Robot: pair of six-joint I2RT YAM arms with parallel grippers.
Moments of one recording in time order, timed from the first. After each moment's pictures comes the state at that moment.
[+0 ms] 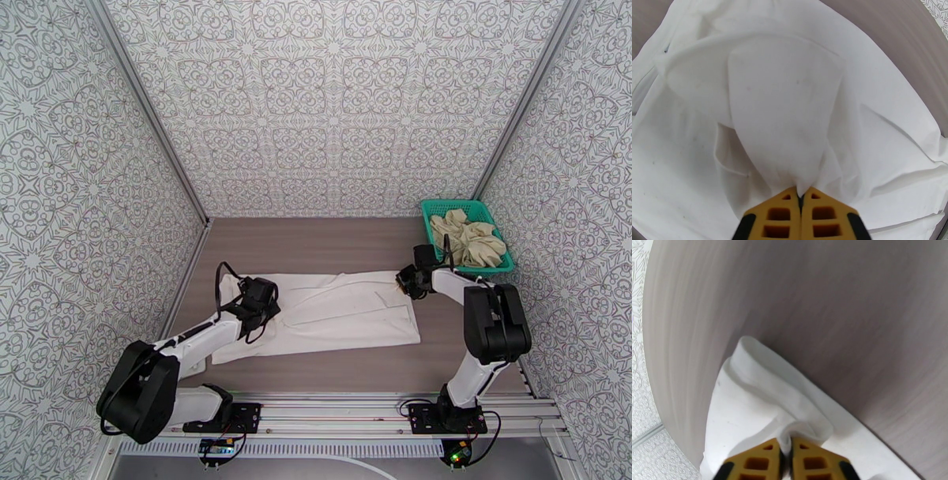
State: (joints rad) left arm -0.40 1.36 0.65 -0.30 -0.23 -0.96; right arm 0.08 1.79 1.07 -0.35 -0.19 1.11
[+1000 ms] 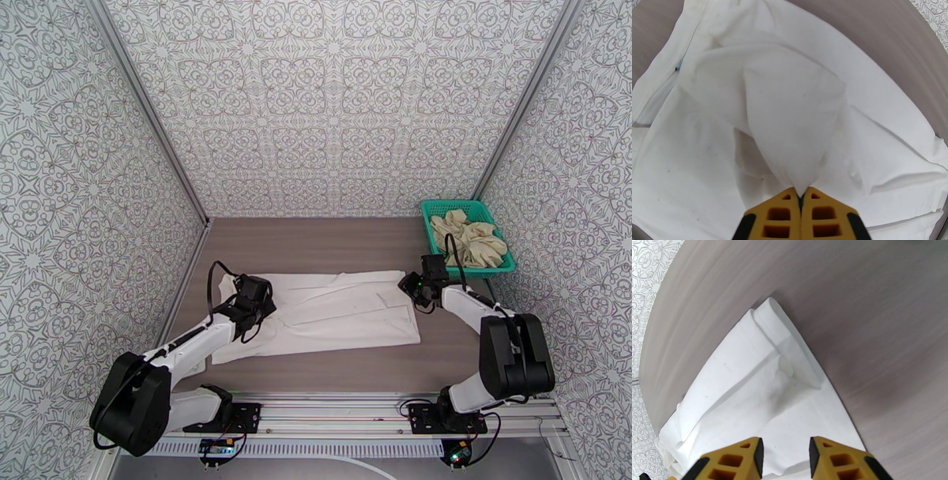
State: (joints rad) left arm -0.38 1.27 0.63 -0.33 -0.23 -0.91; right arm 0.07 1.54 0.85 -0.29 -0.17 0.83
